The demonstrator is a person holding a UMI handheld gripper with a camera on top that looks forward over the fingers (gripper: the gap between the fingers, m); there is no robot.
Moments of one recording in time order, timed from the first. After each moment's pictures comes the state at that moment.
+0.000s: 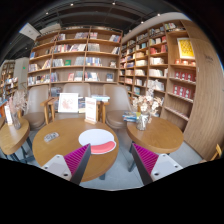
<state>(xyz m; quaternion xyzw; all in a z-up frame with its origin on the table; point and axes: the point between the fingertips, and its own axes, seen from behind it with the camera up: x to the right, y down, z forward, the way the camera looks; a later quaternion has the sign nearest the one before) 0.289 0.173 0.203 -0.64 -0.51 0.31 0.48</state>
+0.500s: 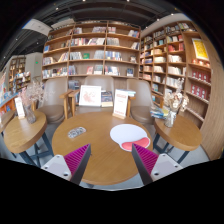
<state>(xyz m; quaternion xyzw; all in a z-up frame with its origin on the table) 0.237 0.011 0.160 -0.62 -0.57 0.33 0.43</state>
